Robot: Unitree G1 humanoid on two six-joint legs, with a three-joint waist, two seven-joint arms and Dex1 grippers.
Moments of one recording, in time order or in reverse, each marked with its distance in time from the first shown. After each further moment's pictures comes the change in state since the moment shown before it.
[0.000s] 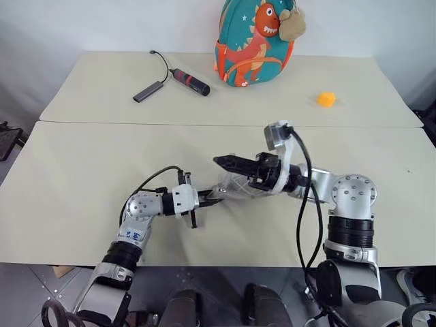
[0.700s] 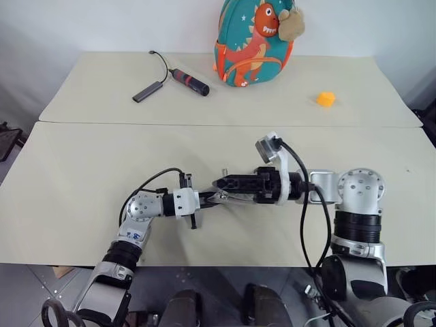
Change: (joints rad) left arm -0.047 0.007 -0.012 0.126 0.162 -0.237 0.049; right arm -0.016 0.023 0.060 -0.007 -0.086 0.217 -0.026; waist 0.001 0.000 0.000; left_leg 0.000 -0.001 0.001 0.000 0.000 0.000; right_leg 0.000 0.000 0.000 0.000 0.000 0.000
